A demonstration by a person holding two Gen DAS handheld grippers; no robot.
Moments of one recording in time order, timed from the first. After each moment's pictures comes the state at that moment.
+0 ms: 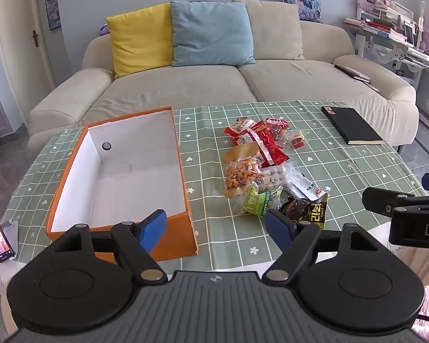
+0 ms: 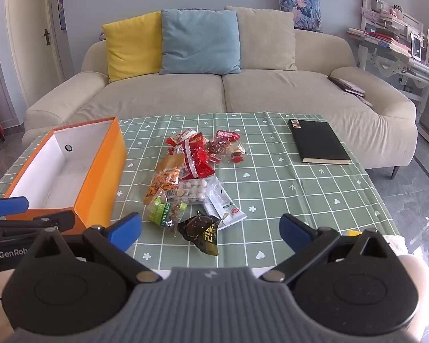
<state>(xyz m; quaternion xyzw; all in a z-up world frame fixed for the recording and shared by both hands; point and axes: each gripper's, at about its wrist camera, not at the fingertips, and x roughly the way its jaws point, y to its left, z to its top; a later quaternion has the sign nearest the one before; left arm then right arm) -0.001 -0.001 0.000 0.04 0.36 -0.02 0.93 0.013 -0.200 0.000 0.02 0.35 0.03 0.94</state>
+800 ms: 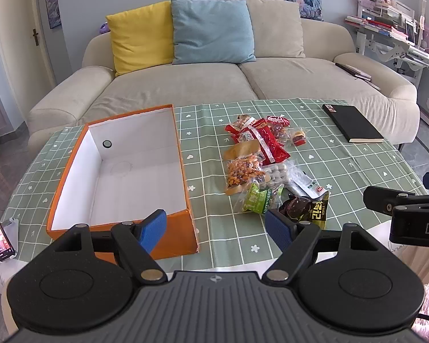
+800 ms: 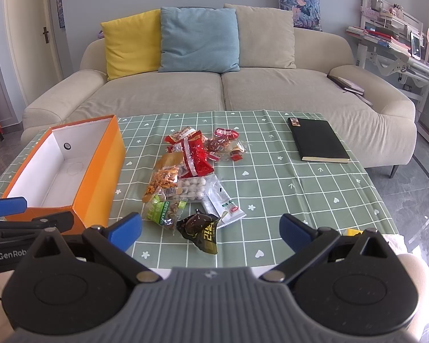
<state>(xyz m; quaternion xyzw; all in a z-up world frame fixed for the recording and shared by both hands) 0.001 -0.001 -0.002 0.04 0.37 -0.02 0.93 0.014 -0.200 0.001 0.02 0.35 0.03 0.93</state>
